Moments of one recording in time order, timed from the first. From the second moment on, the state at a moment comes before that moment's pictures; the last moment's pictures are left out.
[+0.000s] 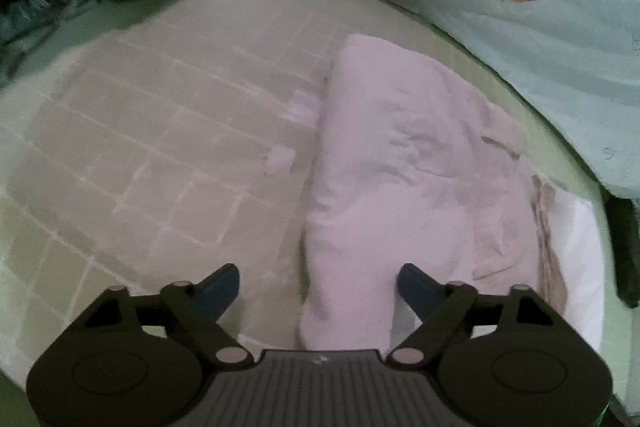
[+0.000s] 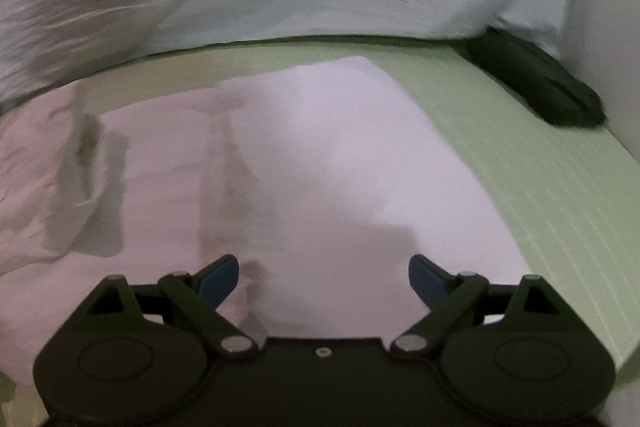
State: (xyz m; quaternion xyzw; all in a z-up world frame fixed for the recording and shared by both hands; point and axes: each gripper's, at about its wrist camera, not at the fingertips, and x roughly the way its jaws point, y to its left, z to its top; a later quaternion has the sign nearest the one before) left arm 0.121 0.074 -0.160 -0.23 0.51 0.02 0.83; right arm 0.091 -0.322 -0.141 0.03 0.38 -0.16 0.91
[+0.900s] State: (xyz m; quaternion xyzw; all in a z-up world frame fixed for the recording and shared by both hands) left arm 0.146 -0.099 -0.061 -0.17 0.43 -0.14 0.87; right arm 0.063 -0.460 -0.133 0.09 0.35 -0.25 0.90
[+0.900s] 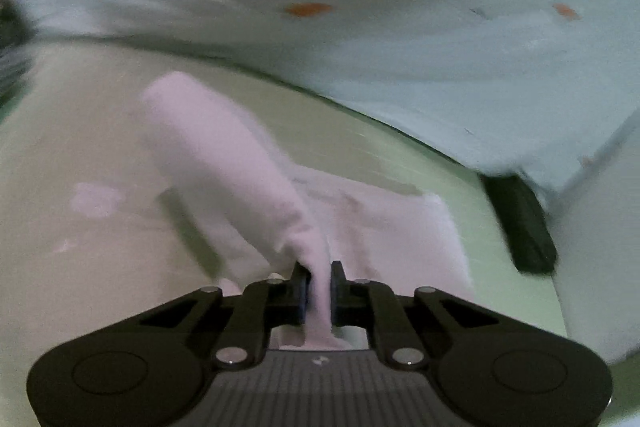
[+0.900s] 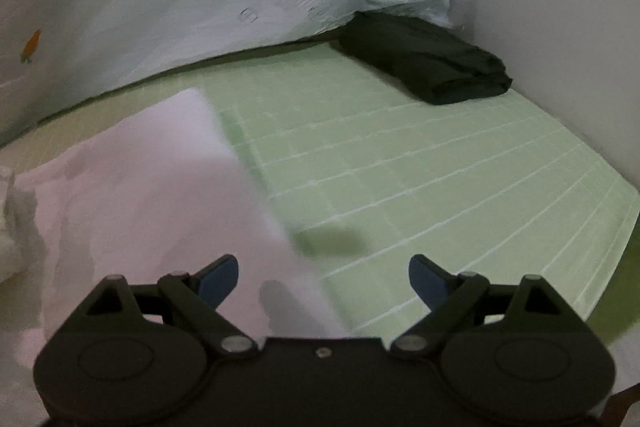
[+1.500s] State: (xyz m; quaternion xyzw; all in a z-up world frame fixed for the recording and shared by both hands) left arm 0.173 -0.264 -0.103 -0.11 0.48 -0.21 0.85; right arm 0.073 -0.540 -0.127 0.16 0.33 -0.21 0.91
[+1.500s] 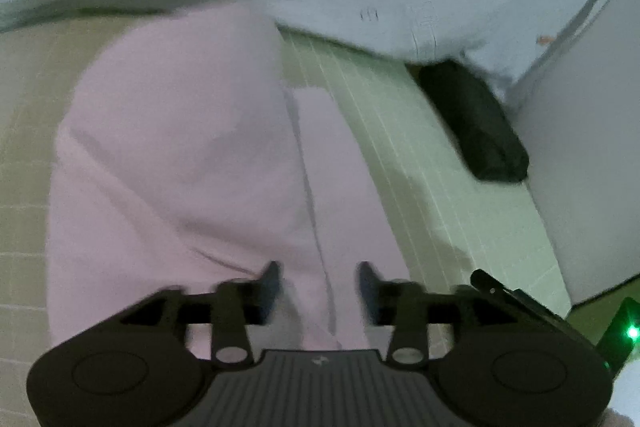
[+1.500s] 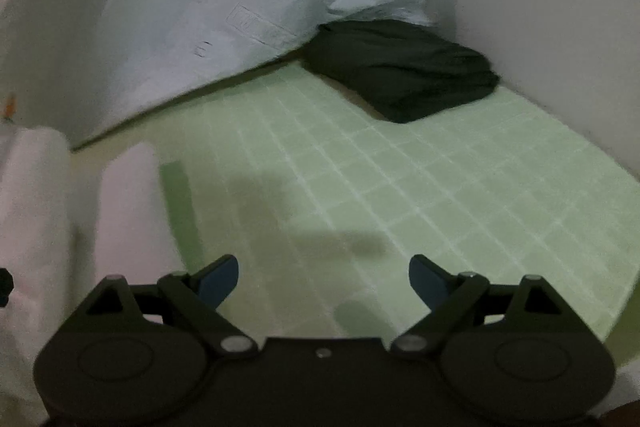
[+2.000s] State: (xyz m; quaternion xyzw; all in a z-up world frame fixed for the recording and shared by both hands) left arm 0.144 -0.141 -0.104 -0.12 0.48 -0.06 0.87; right arm 0.165 -0.436 -0.156 0.30 0.37 0.08 0.87
